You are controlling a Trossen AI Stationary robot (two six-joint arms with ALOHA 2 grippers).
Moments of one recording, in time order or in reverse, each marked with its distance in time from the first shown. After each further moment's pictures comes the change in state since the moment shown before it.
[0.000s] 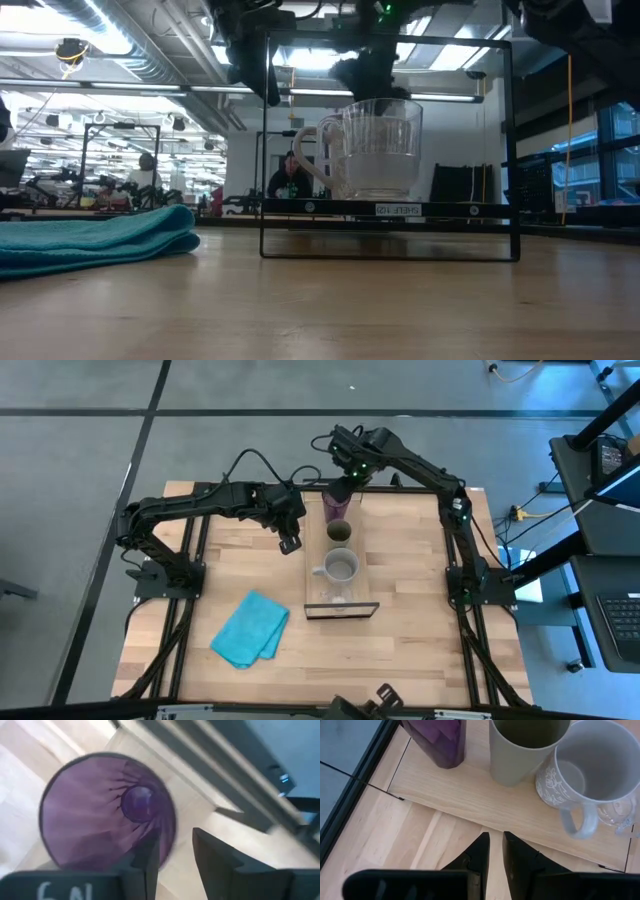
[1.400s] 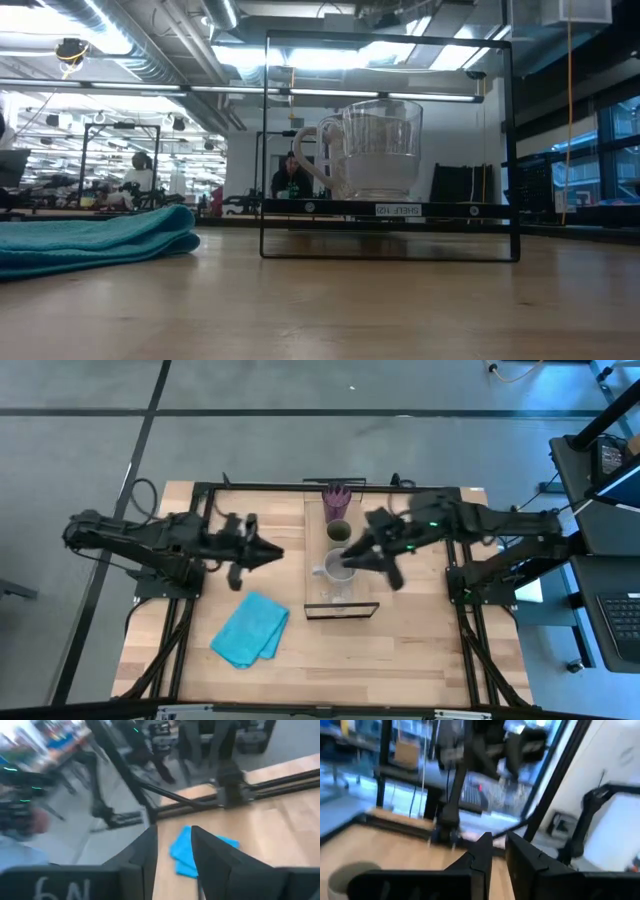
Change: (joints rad) left arm -0.418 -0.596 -0.497 0.940 -0.040 -0.233; right arm 0.618 -0.791 -0.772 1.013 -0.218 0.096
